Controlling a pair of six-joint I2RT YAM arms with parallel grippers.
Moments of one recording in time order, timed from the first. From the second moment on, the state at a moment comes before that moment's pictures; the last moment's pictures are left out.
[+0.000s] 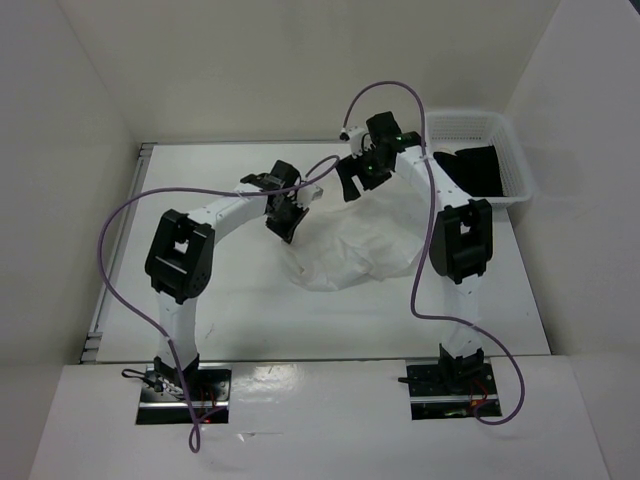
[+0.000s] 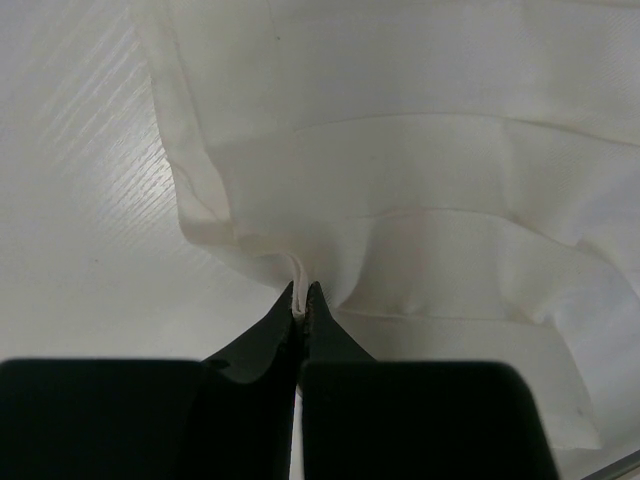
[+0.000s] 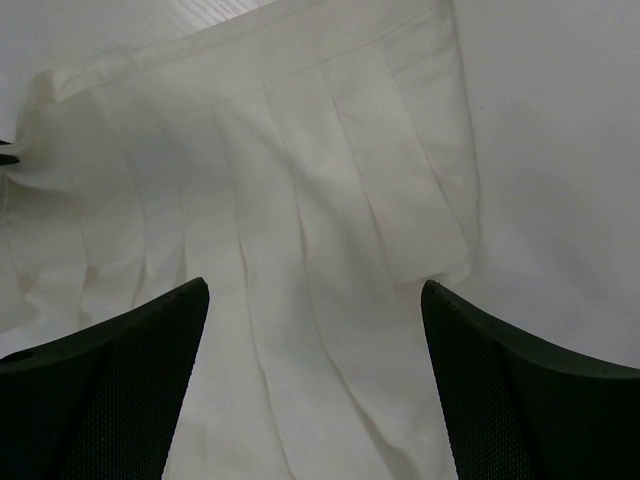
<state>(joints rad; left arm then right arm) -0.46 2.03 1.58 -0.73 0.18 0.18 0.31 2.13 1.98 -0.86 -0.32 -0.26</state>
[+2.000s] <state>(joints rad) -0.24 1.90 1.57 -0.78 0.32 0.13 0.64 1.79 1.65 -0.92 0.11 -0.27</state>
